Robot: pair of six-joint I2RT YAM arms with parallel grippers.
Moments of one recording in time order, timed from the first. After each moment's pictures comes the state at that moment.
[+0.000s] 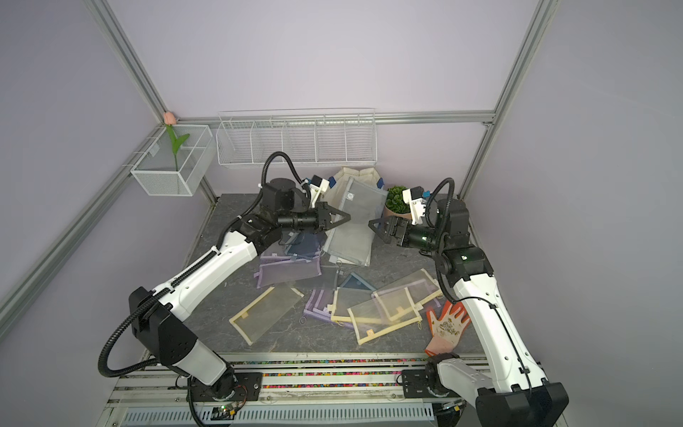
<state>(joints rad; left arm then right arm) -0.63 1.62 1.61 -0.32 0.66 -0.78 0.19 1.12 1.23 -0.52 -0.73 0.52</state>
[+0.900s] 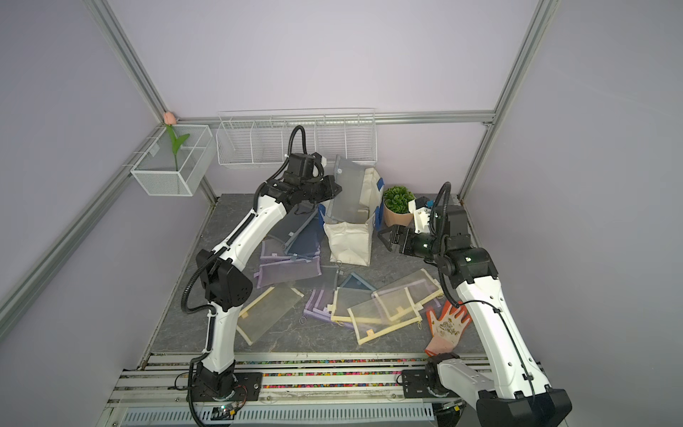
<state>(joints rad) -0.59 2.18 2.29 -0.66 0.27 -0.59 0.19 1.10 1.24 -0.75 -0.53 0.43</state>
